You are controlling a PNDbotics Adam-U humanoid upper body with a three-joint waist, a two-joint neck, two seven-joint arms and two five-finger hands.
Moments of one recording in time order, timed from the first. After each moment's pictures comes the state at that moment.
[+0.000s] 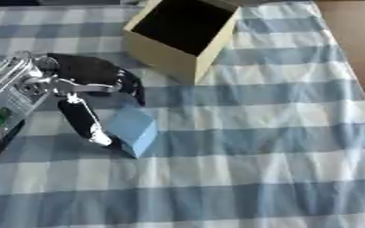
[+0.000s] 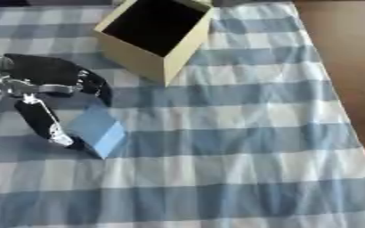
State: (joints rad) left arm -0.96 0.62 -0.53 -1.48 -0.56 -0.36 -0.74; right arm -0.57 -0.47 -0.10 -1.98 0.02 -0.09 -0.11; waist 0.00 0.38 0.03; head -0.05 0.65
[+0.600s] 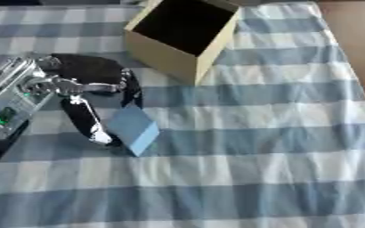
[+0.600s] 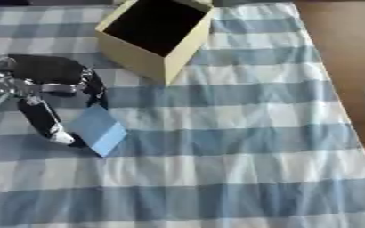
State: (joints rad) left arm -0.96 0.62 -0.51 -1.49 -0.51 -0.40 -0.70; right arm -0.56 -0.46 -0.10 -1.98 0.02 -0.08 -0.10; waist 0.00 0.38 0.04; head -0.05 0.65
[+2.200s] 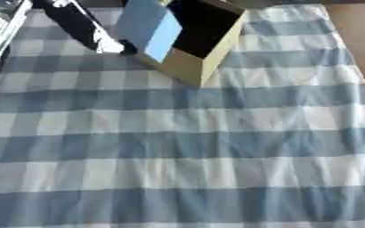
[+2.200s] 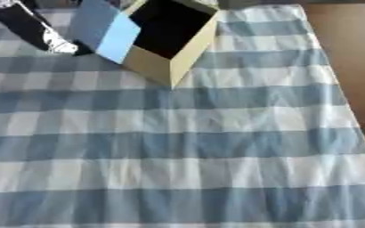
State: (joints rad) left arm -1.20 0.57 -0.31 -1.37 -0.47 -0.16 -0.51; right arm -0.56 -0.46 -0.10 -1.98 0.02 -0.09 -0.10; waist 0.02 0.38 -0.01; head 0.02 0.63
